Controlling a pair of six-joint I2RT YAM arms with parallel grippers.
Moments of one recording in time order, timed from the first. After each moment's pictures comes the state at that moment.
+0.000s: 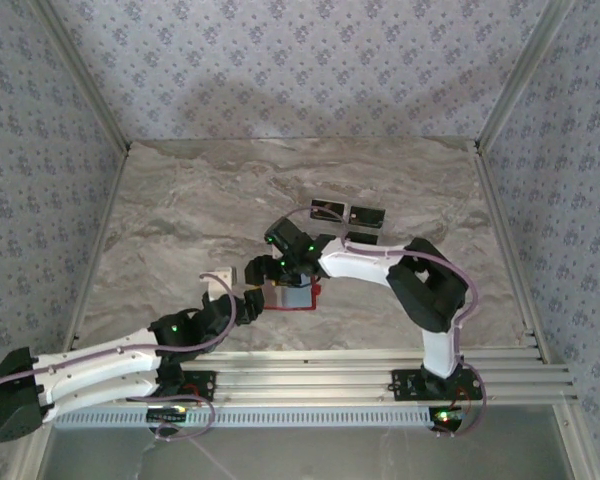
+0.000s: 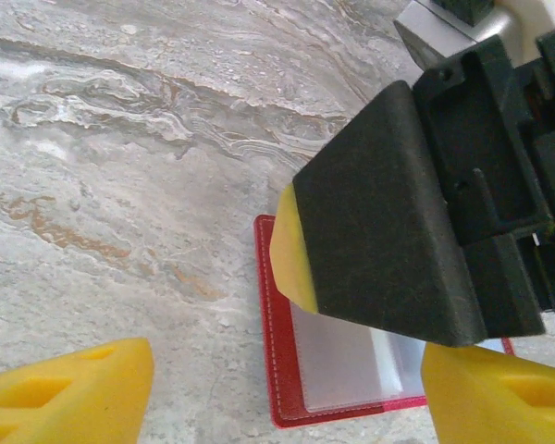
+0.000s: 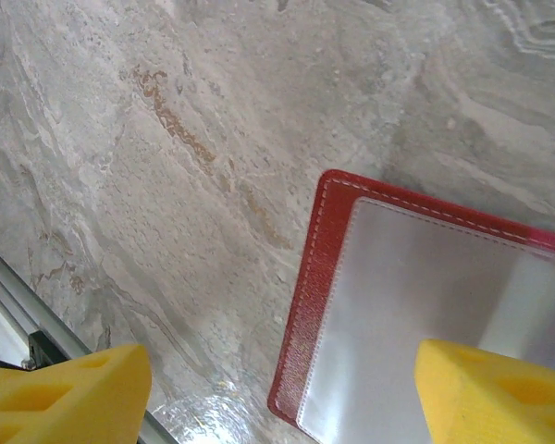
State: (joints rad) left arm -1.11 0.76 0.33 -0.28 -0.63 -0.86; right arm 0.91 1.91 1.26 -0.29 -0.33 0.82
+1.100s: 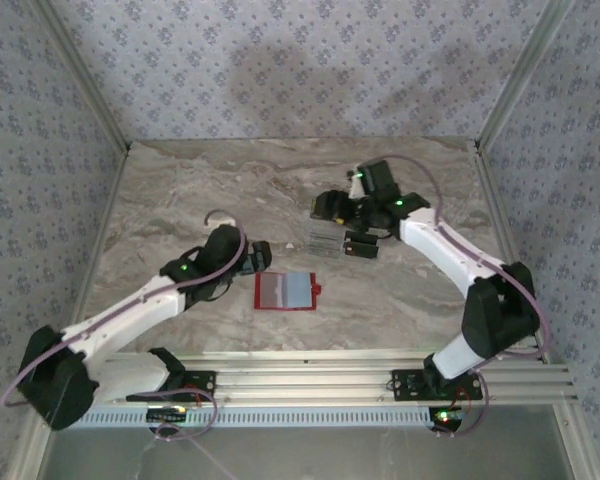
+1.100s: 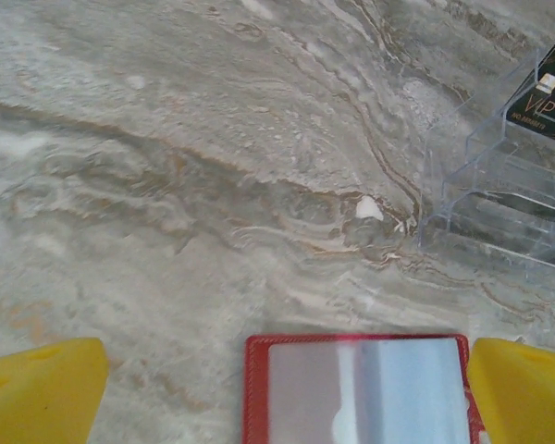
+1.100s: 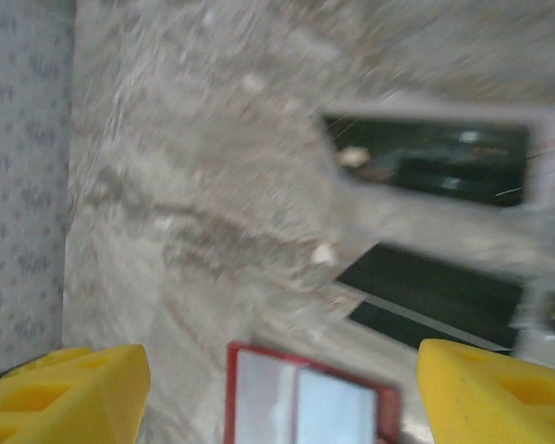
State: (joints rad) left arm -0.70 1.17 0.78 -0.41 -0.25 -0.71; right arm 0.41 1.52 1.22 -0.47 -0.35 0.67
